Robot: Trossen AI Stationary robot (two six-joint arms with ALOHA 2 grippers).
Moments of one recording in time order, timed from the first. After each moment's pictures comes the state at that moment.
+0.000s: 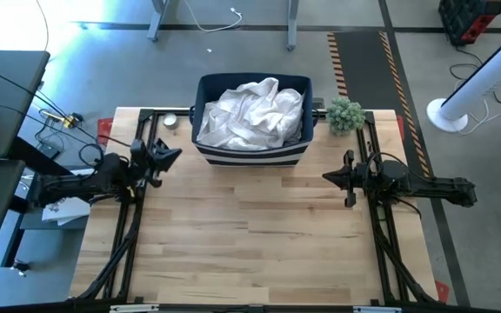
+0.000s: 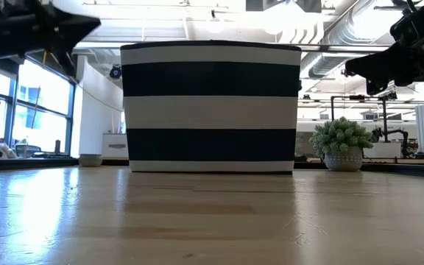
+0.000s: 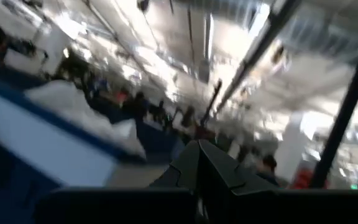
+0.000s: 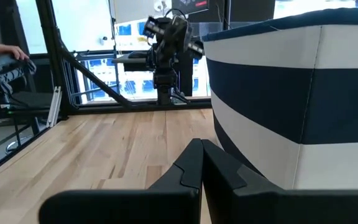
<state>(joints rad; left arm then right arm) 0.14 0.12 0.01 0.53 -0.17 -0.40 -0.05 0.01 0.01 0.02 0.02 0.00</state>
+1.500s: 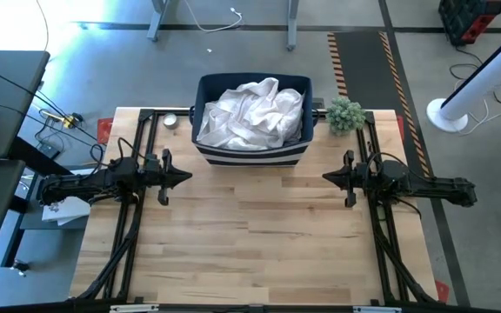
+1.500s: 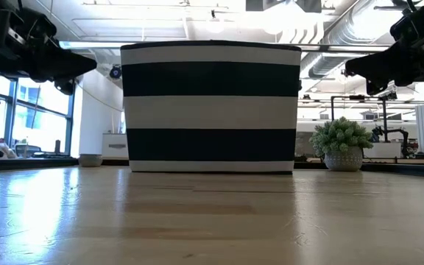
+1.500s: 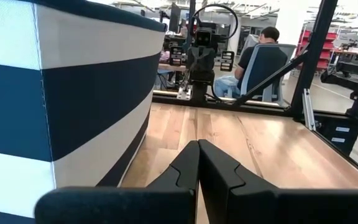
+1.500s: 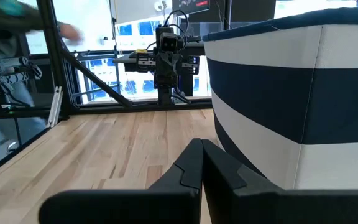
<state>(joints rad) 0.08 0.01 0.01 0.00 -0.01 -0.08 -0.05 0.01 0.01 0.02 0.01 0.00</state>
